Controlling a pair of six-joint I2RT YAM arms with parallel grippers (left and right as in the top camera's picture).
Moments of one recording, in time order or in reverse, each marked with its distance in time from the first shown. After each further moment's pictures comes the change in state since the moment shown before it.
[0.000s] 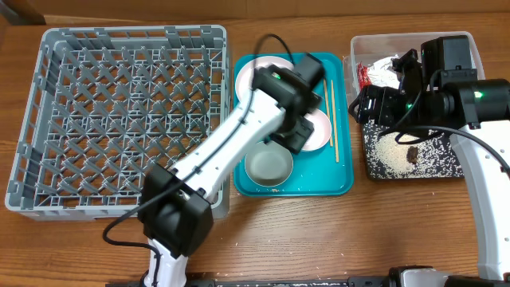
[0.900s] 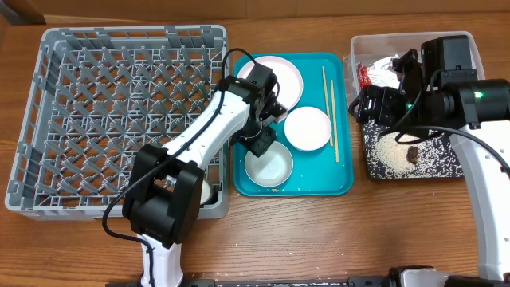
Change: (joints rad) left arm 0.180 0.001 -0.340 0.274 0.008 0.308; right arm 0.000 0.000 0.000 0.000 0.000 0.000
